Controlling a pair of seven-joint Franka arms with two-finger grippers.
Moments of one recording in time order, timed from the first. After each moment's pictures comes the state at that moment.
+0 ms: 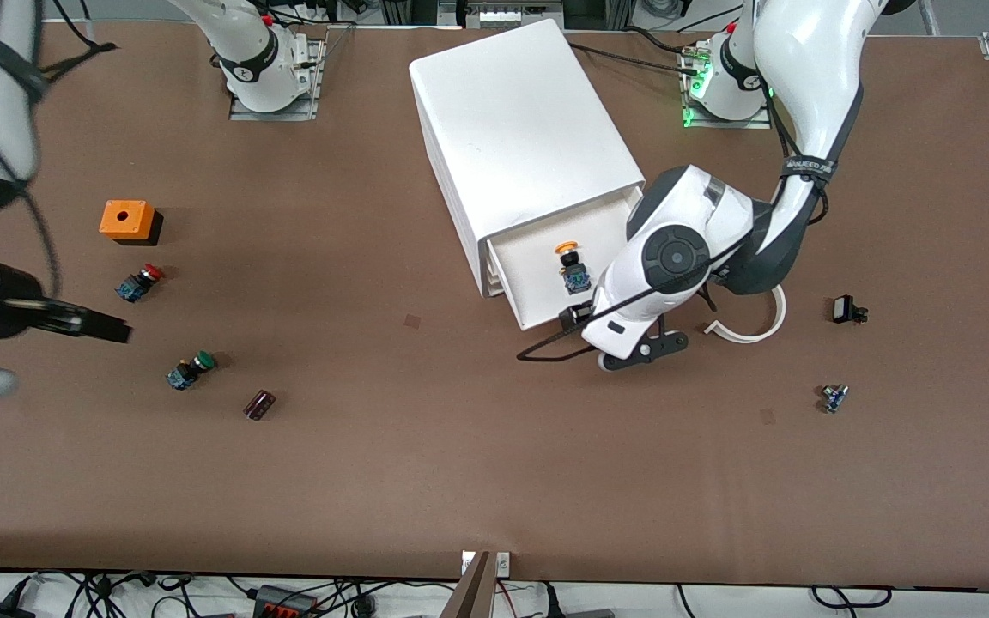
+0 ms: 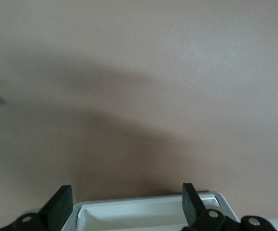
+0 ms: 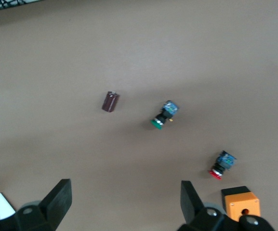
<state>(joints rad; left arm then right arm) -0.25 0.59 -0.32 -1.45 0.03 1.92 -0.86 0.03 0.49 -0.08 -1.04 0.08 1.49 0.17</state>
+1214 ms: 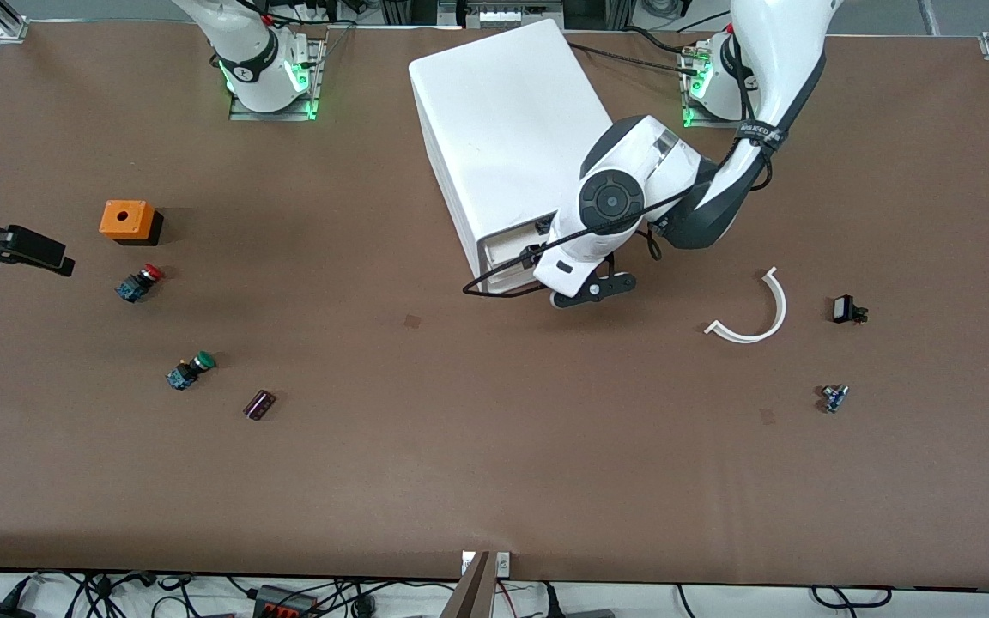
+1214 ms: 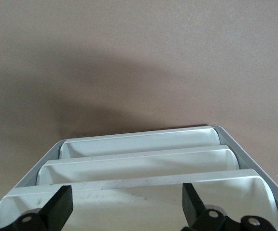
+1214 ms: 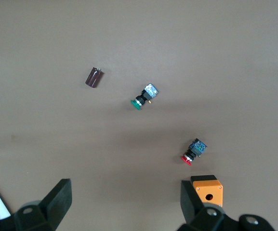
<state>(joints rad) -0.24 0.52 -0.46 -1.61 0.00 1.91 -0.97 -0.07 0.24 0.03 -1.35 -0.01 1.55 0.03</state>
